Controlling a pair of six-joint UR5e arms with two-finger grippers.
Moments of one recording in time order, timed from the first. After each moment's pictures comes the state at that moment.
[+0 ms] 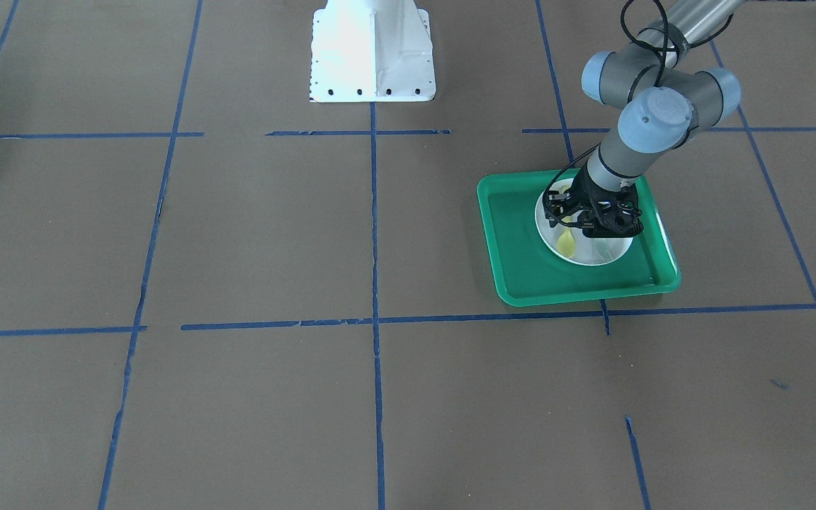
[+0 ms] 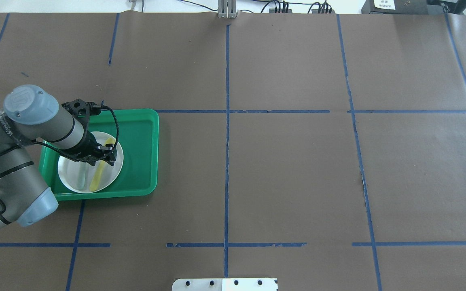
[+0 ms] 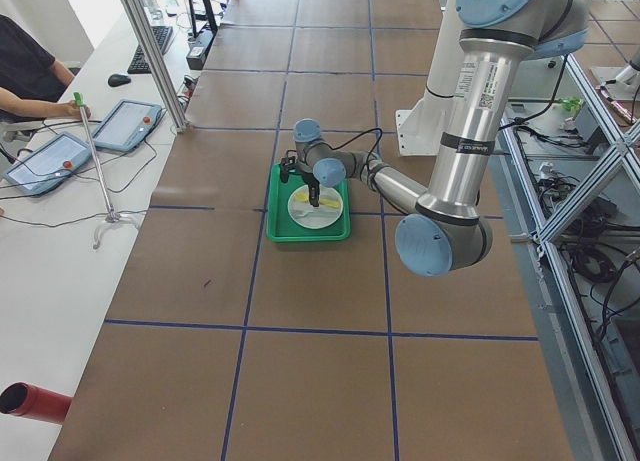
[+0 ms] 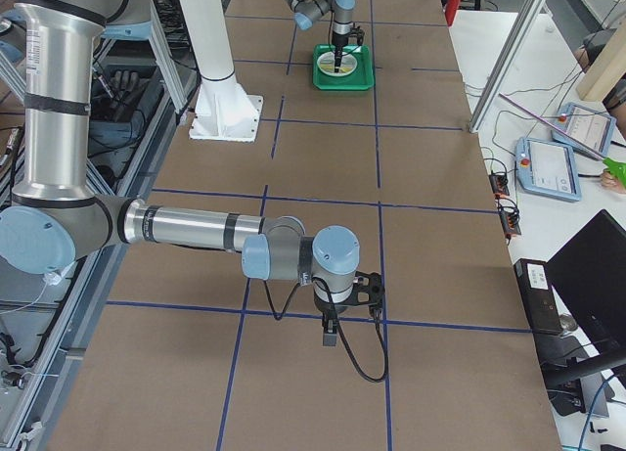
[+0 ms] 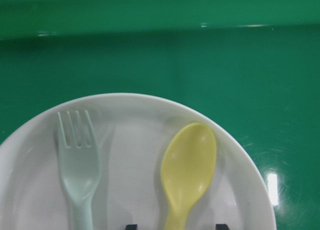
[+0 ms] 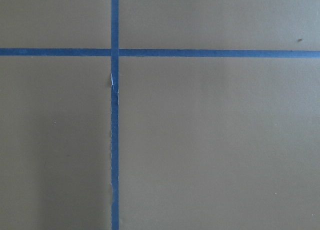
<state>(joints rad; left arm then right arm) -0.70 -1.82 -1.69 -1.88 -2.10 -1.05 1.58 -1.70 1.64 -1.50 2.28 0.01</state>
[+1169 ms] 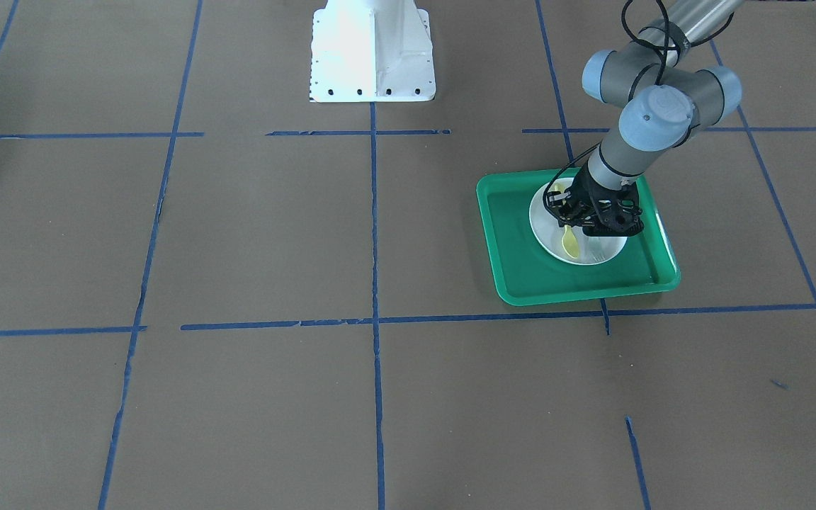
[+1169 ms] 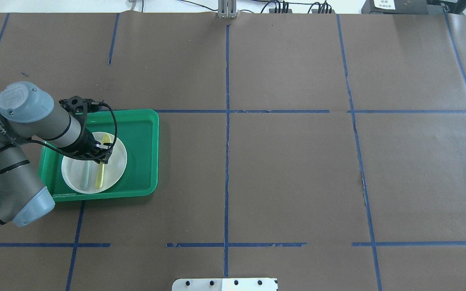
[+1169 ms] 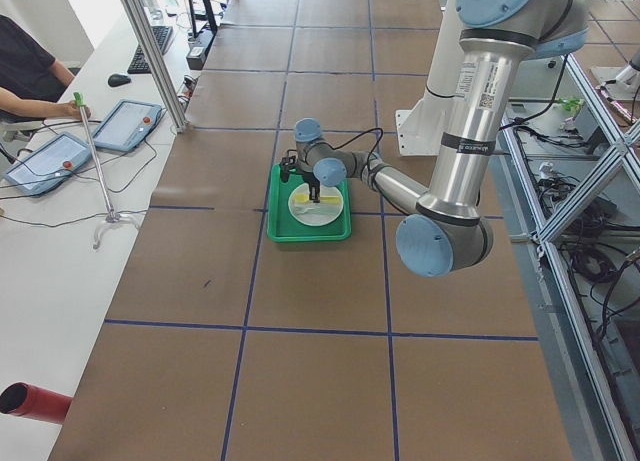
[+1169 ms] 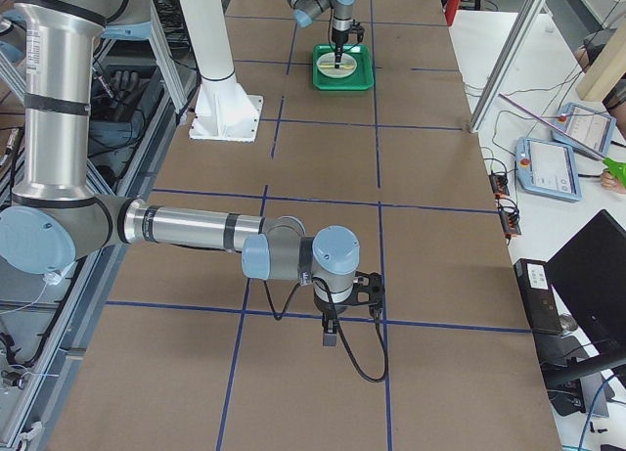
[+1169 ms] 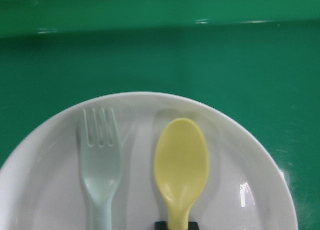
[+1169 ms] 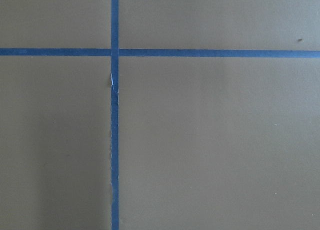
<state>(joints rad) -0.72 -1.81 -1.76 -1.86 -2.10 -1.04 1.58 -1.70 1.64 -1.50 2.28 0.01</state>
